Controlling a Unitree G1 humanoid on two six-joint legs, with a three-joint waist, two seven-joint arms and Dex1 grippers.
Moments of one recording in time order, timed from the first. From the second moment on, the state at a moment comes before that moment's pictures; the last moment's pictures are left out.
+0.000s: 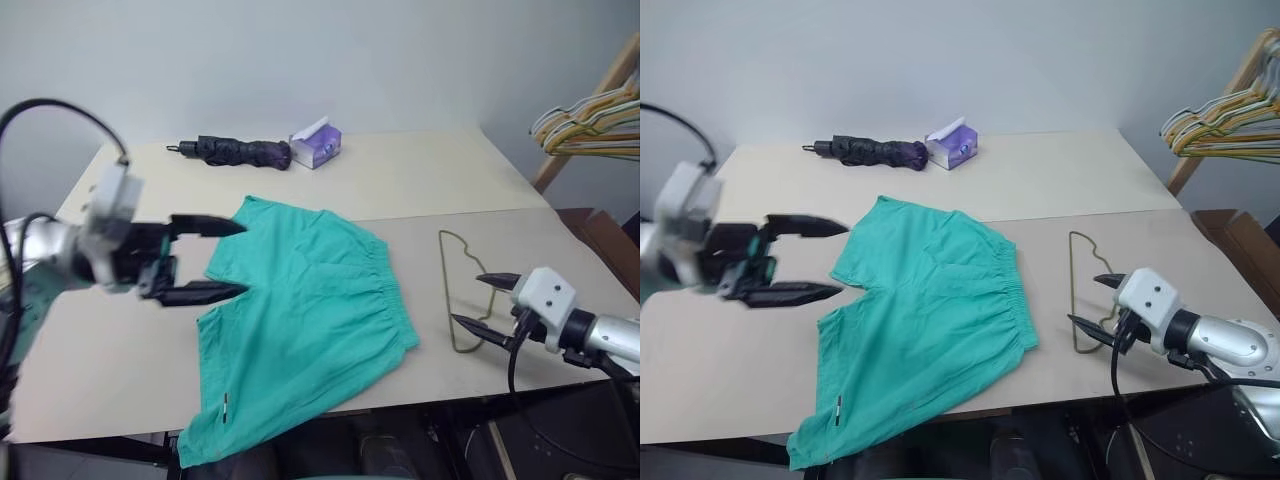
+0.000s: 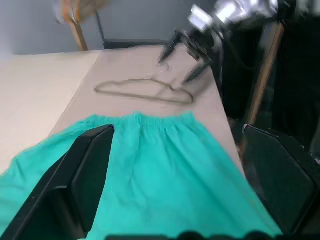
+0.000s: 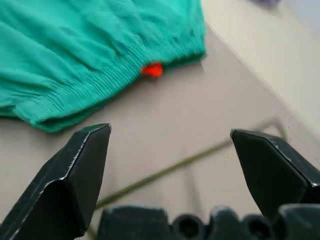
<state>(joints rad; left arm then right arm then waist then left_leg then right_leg) -0.44 1.03 0.11 -0.29 -0.96 0.55 -1.17 0.18 -1.17 -0.12 -0.33 0.59 0.30 0.59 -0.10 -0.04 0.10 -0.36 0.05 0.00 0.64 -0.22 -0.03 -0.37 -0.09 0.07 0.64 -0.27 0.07</state>
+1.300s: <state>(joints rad) -0.53 0.78 0.02 -0.23 -0.73 0.60 -1.11 -0.30 -0.86 -0.06 -0.22 0.39 1.36 0.16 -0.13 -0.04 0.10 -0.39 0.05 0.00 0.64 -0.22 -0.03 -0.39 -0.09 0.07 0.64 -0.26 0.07</state>
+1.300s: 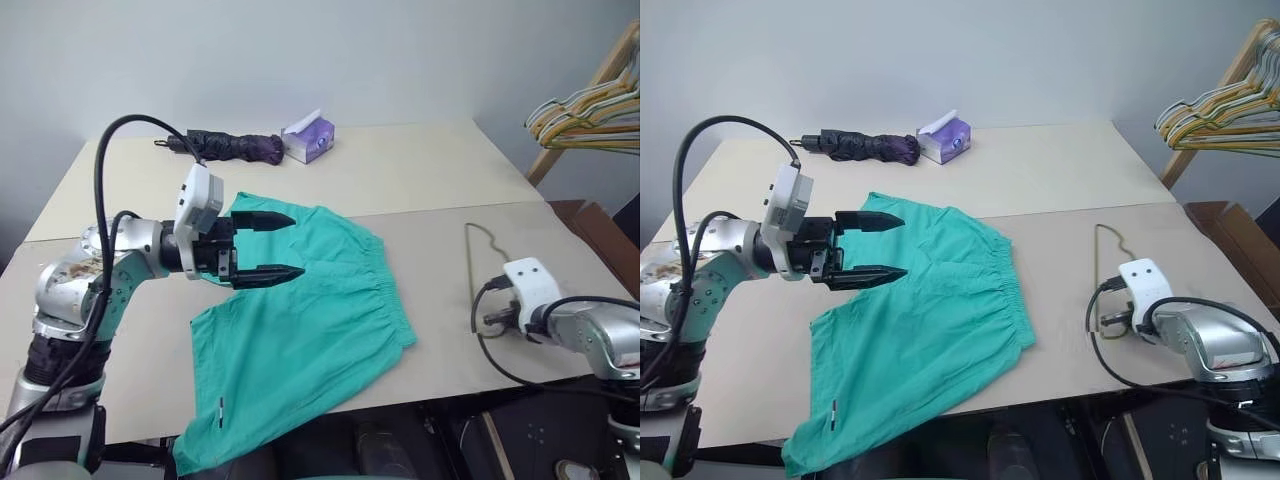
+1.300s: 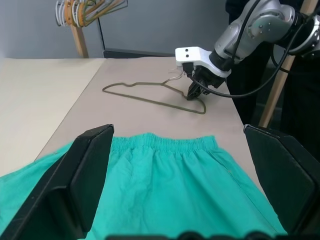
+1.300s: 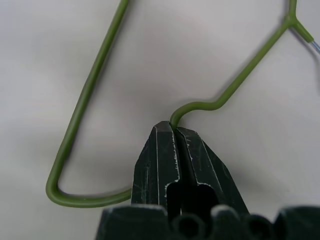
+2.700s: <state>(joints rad) -0.98 0.64 -0.39 0.20 -0.34 0.73 -1.29 -0.52 -1.12 0.17 0.21 -0.77 -0.77 0.04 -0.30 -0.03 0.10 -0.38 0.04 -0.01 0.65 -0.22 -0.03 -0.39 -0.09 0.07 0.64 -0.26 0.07</state>
